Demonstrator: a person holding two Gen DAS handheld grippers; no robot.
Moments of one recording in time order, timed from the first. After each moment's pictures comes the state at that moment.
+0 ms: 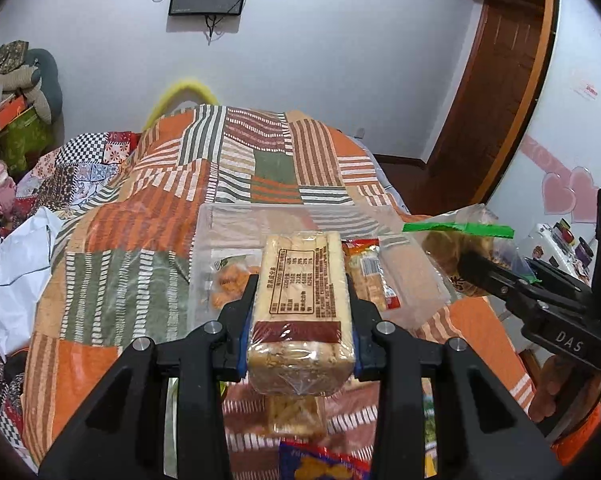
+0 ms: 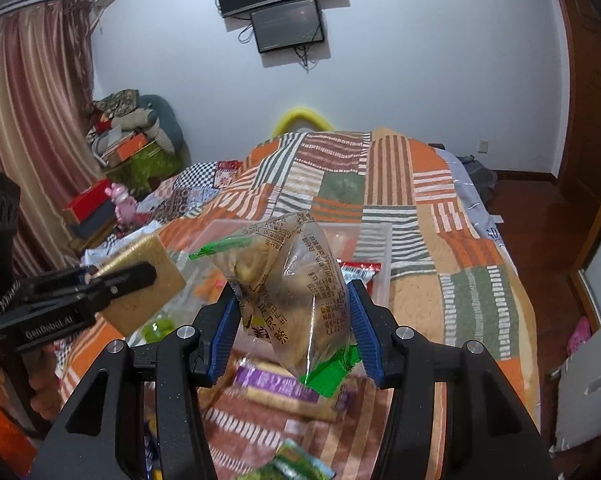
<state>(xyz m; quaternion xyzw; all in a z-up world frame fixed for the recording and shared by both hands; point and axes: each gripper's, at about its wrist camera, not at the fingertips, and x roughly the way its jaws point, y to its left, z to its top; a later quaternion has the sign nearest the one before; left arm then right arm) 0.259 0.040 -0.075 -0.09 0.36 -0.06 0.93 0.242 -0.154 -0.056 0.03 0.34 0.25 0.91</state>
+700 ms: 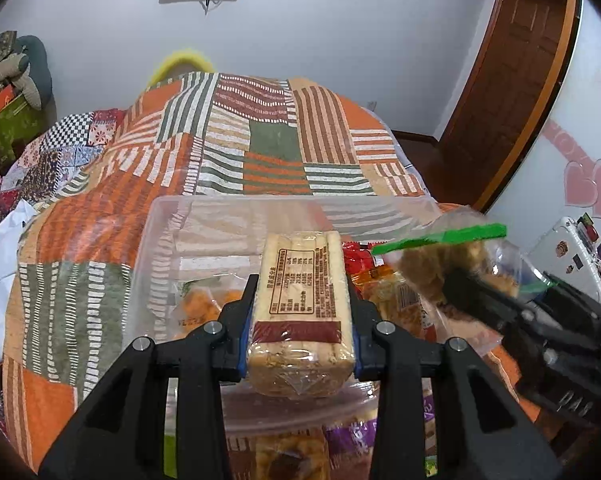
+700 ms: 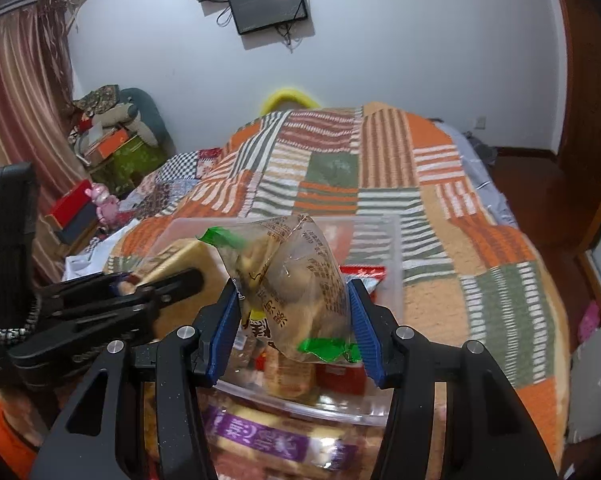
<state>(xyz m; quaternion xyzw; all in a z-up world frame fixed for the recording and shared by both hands) 0.342 0.020 -0.127 -0.08 0.40 -0.05 0.91 0.283 -0.135 -0.096 0.04 0.38 0.24 0.89</state>
